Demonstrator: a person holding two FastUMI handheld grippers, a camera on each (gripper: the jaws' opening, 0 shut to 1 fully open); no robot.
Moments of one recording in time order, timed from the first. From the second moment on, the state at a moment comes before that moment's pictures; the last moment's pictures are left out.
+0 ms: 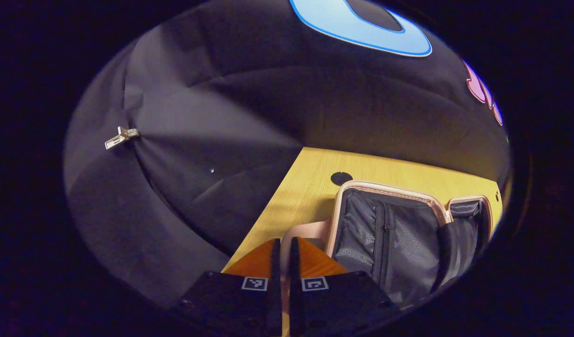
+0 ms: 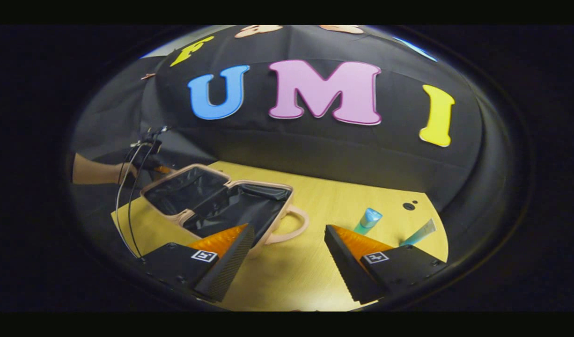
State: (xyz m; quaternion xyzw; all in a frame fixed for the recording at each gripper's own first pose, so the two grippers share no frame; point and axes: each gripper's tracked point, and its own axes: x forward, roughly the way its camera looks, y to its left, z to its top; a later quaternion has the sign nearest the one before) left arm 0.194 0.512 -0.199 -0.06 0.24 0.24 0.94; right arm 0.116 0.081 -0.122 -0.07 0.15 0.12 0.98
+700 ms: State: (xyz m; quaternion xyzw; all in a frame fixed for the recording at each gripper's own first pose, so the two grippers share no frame) left arm 0.147 0.352 -0.027 0.03 0.02 0.21 0.98; right arm 0.117 -0.017 -0.077 -0.07 0.09 0.01 0.99
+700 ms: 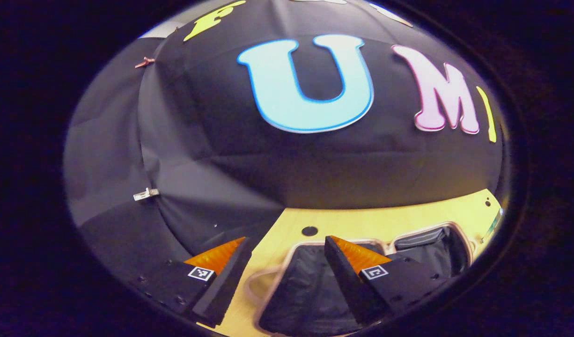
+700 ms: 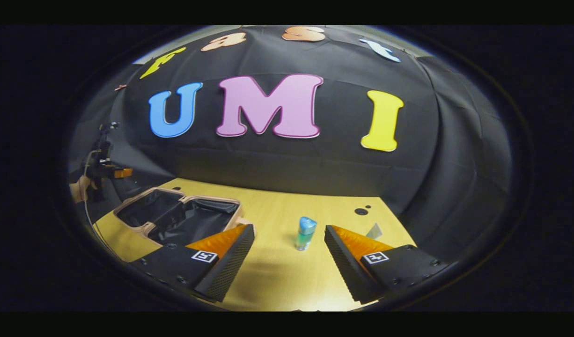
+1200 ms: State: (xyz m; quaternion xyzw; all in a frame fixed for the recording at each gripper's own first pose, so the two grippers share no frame) left arm 0.200 0.000 -0.063 -0.01 0.00 -0.08 1.00; right arm 0.131 -0.113 -0.090 -0.06 0.07 -0.07 0.99
